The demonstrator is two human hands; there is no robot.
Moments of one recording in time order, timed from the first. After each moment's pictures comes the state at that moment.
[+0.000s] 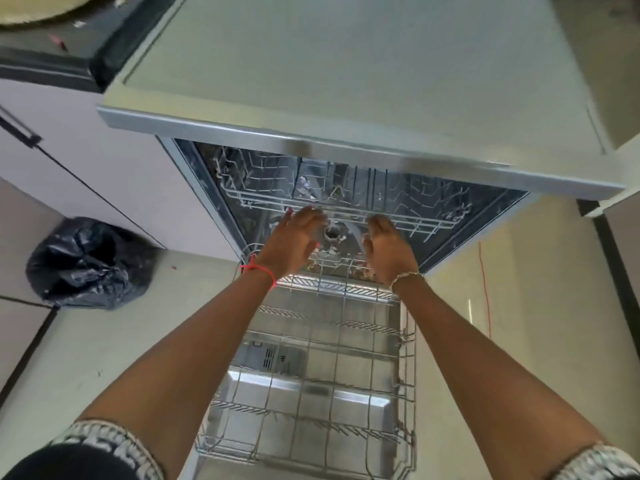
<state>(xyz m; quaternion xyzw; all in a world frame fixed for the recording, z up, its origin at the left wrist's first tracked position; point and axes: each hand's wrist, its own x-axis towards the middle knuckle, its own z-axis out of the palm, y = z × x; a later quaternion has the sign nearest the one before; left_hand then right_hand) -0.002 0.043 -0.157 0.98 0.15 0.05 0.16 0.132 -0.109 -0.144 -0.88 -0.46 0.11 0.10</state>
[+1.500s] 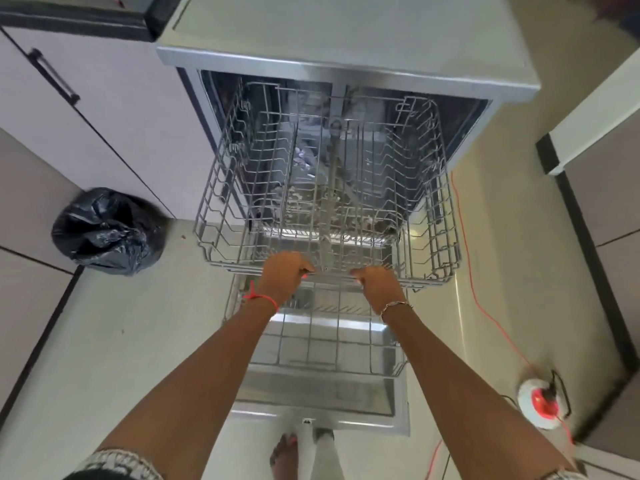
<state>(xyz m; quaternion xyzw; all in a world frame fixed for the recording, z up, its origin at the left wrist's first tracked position) -0.179 -0.093 -0.161 0.93 0.24 -0.03 0.28 -0.057 -0.255 -0.158 -0.88 -0.41 0.22 0.10</state>
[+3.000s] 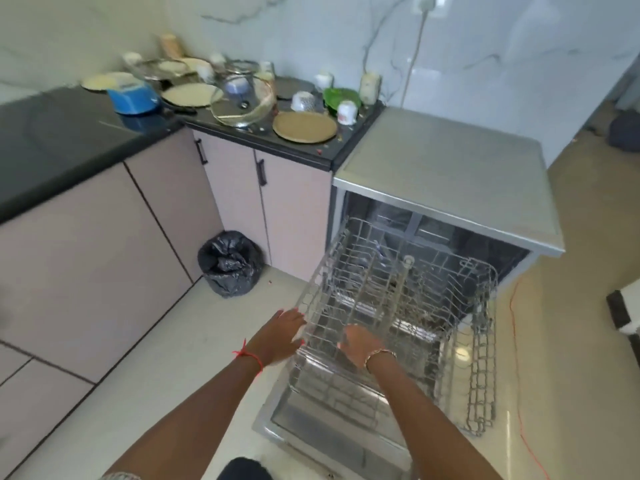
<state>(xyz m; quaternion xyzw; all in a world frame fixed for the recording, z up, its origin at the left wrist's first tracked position) -0.404 -0.106 -0.004 0.94 0.29 -0.04 0.16 -0.232 -0.204 0.014 -0.79 -0.52 0.33 -0.03</state>
